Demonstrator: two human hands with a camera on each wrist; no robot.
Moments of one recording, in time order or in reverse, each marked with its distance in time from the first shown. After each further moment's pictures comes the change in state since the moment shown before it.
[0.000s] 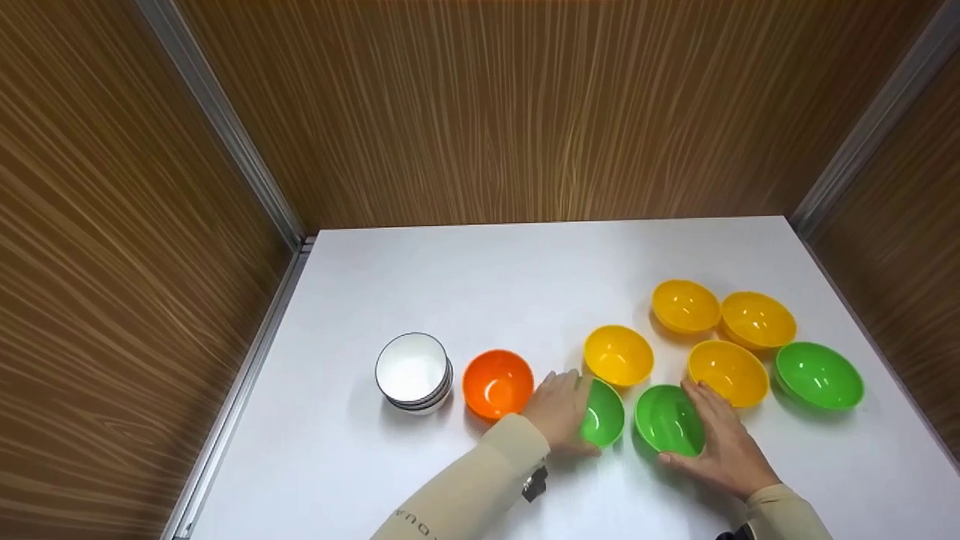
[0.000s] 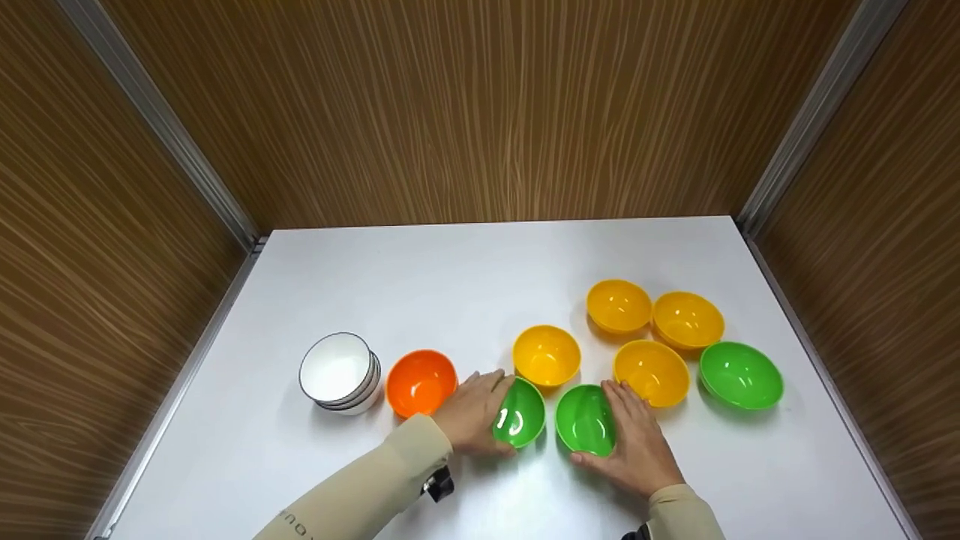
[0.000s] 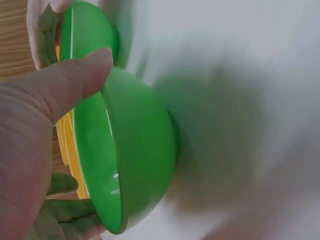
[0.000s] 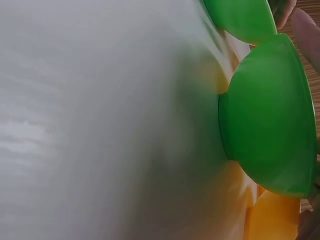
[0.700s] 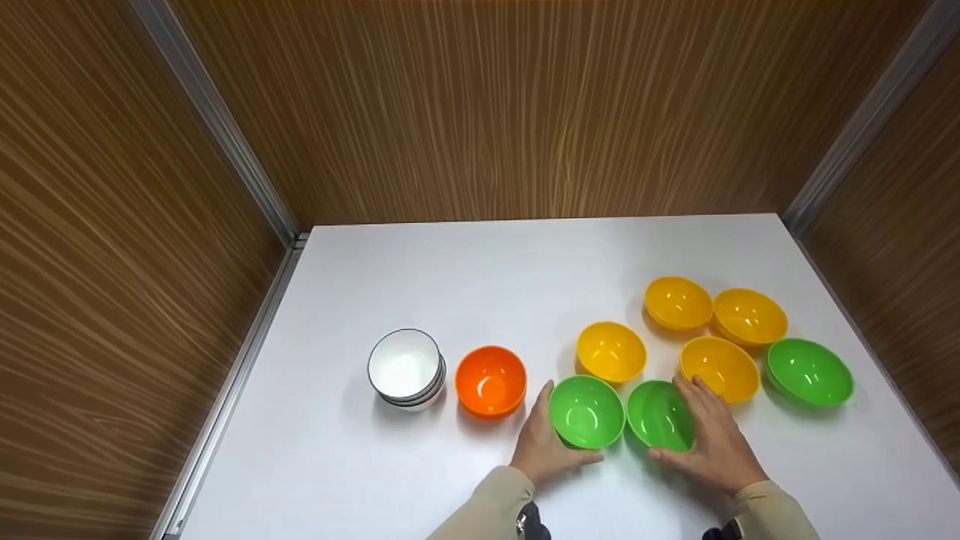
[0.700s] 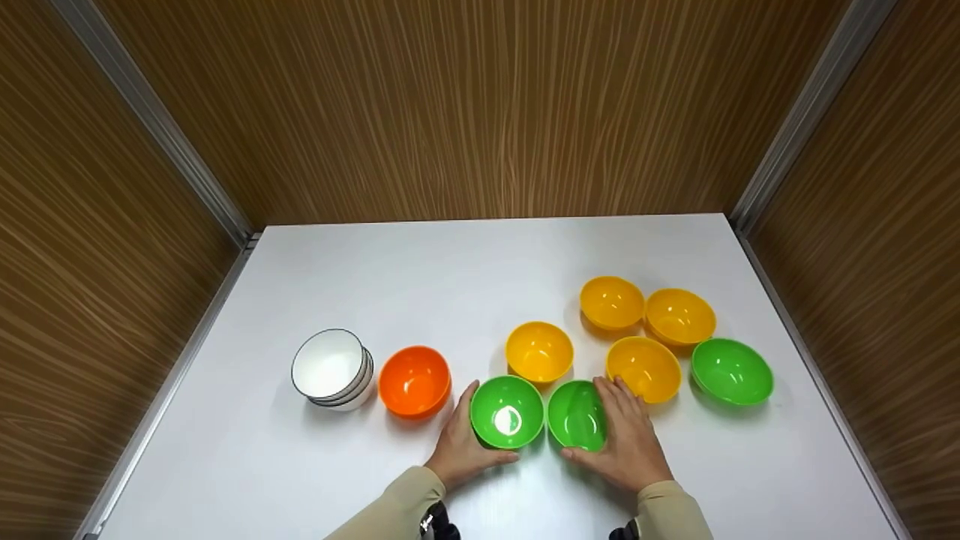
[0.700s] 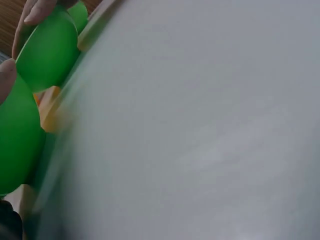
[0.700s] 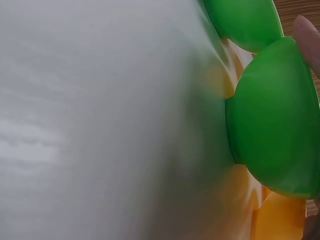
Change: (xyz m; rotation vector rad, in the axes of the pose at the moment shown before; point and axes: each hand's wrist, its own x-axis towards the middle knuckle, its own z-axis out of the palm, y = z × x) left_hand -0.013 0.005 0.095 -0.834 0.442 -0.254; right_hand -0.001 0.002 0.005 -0.036 0.062 -0.085
